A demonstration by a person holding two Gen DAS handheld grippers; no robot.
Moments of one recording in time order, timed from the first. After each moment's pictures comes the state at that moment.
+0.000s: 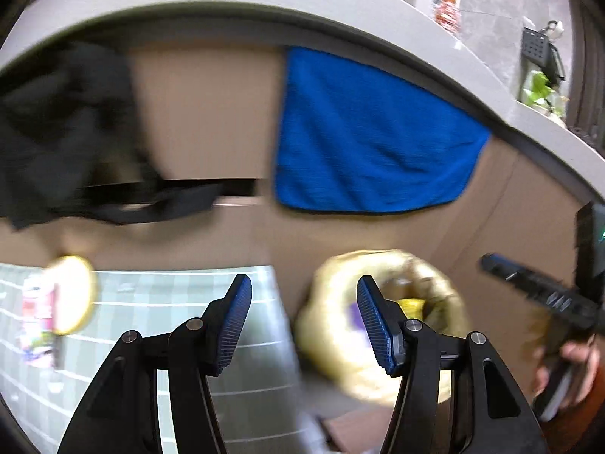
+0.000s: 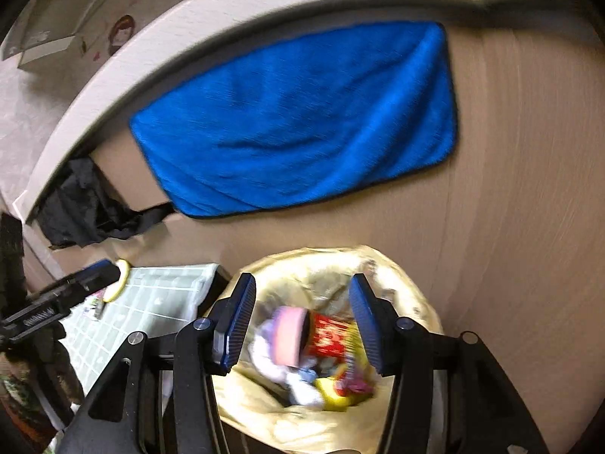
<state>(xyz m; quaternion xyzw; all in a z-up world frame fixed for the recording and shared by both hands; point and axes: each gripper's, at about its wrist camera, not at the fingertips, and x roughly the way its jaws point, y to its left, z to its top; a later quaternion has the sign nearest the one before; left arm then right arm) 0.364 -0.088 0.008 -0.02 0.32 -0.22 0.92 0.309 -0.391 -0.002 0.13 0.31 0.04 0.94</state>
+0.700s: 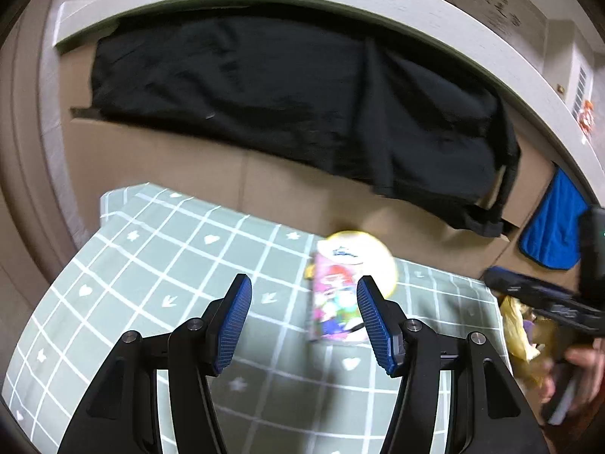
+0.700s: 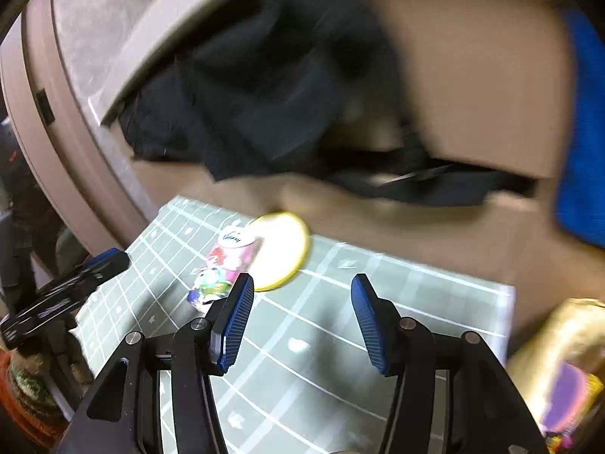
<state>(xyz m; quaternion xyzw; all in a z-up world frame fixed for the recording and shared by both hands) 0.346 0.227 -0.026 -0.13 0.31 -0.02 0.94 0.422 -0.065 -0.021 0.04 0.38 0.26 0.89</state>
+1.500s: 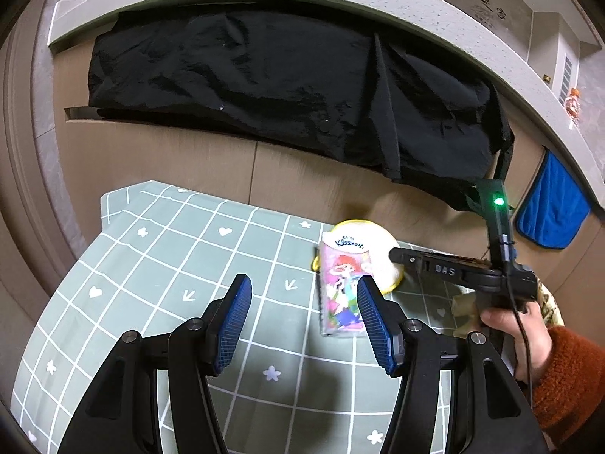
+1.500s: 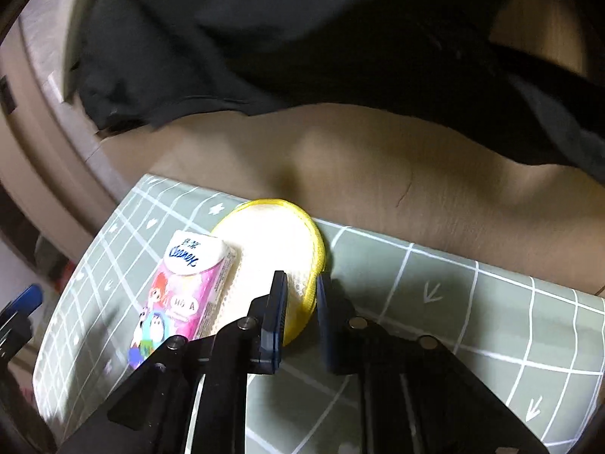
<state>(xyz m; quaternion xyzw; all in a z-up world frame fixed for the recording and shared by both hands) 0.336 0.239 -0.033 -0.10 0.31 -0.05 0.94 0.478 0.013 -0.096 0.03 0.42 0.24 0.87</state>
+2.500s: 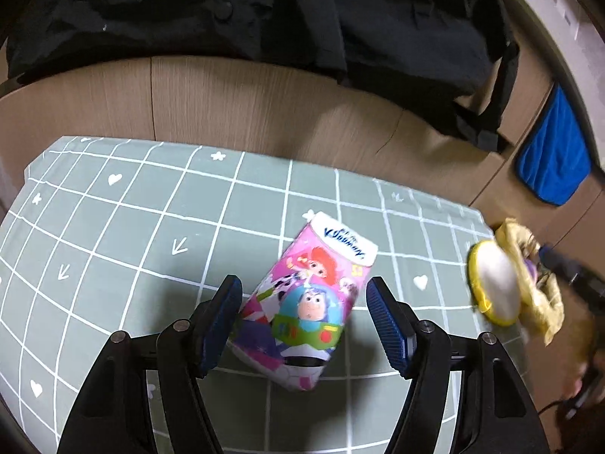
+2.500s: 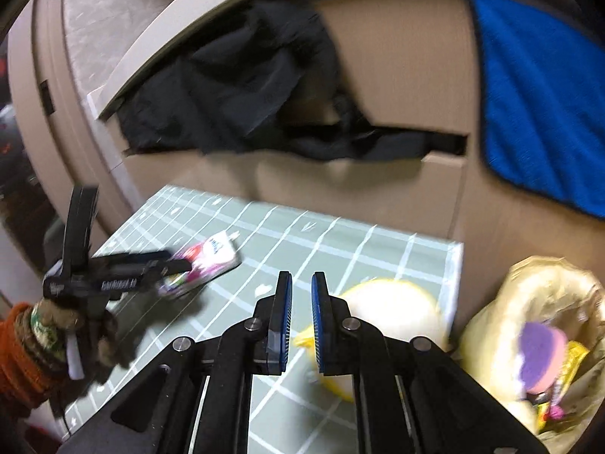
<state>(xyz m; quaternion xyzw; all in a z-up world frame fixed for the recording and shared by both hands) 0.394 0.159 -0.089 -0.09 0.42 -0.12 0.90 0.350 -0.120 -0.042 0.03 0.35 0.23 0.91</state>
